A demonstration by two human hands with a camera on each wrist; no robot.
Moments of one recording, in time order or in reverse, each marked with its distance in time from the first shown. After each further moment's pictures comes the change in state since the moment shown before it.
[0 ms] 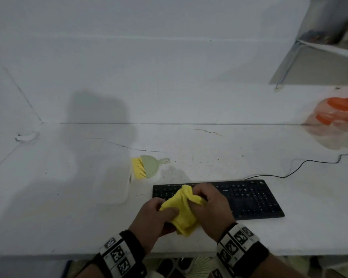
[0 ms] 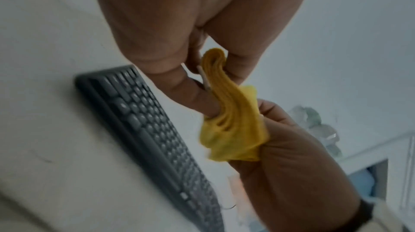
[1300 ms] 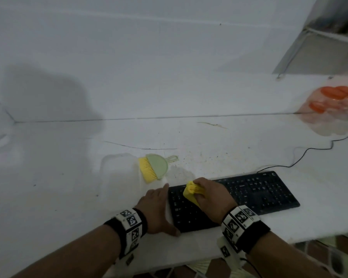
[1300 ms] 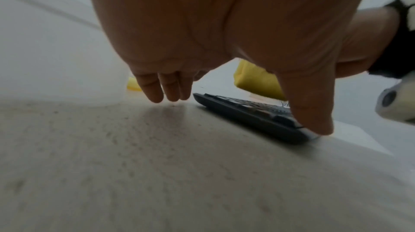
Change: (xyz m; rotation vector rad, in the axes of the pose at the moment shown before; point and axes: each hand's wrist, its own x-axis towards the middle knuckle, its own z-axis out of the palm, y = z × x) left_hand 0.114 0.015 -0.101 1.553 -0.374 0.269; right_hand 0.060 0.002 0.067 -0.518 -0.237 0.095
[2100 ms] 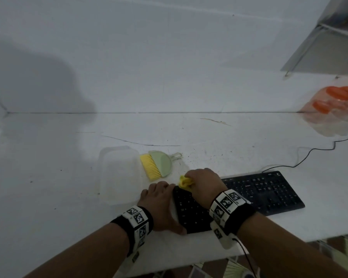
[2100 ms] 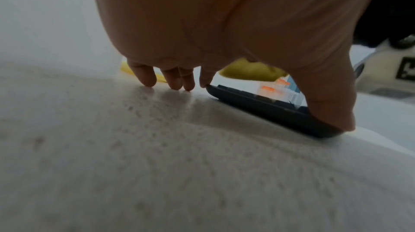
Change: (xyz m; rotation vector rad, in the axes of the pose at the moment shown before) left_hand 0.009 -0.006 -0.001 0.109 0.073 0.004; right_hand 0.046 -0.049 0.000 -0.371 -0.179 -0.023
